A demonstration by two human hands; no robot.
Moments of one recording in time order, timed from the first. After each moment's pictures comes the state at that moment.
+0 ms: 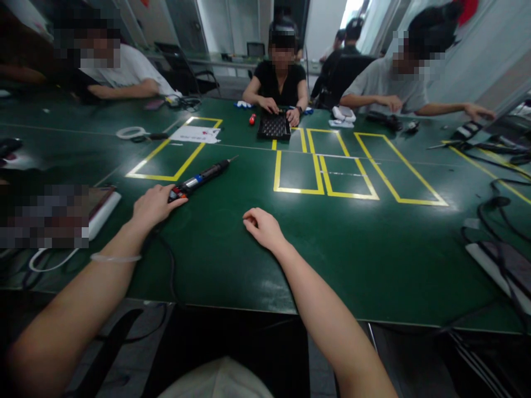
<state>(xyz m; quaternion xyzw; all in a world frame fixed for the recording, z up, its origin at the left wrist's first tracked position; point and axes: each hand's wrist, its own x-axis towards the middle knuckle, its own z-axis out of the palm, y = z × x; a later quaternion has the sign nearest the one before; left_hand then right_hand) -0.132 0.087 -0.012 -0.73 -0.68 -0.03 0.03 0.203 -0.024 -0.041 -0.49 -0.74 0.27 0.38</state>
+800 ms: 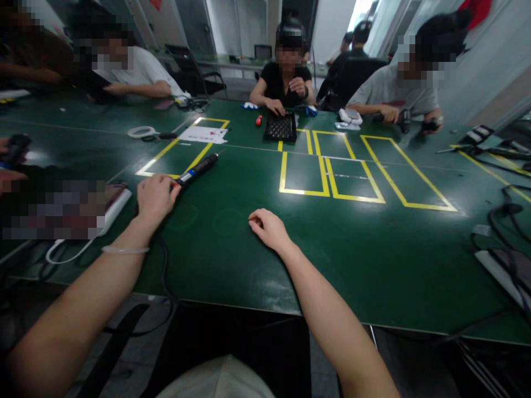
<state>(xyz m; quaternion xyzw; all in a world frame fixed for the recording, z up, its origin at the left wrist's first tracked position) -0.137 0.089 -0.010 -0.72 -0.66 -0.17 0.12 0.204 -0.024 -0.039 -0.49 -0.76 0.25 0.35</state>
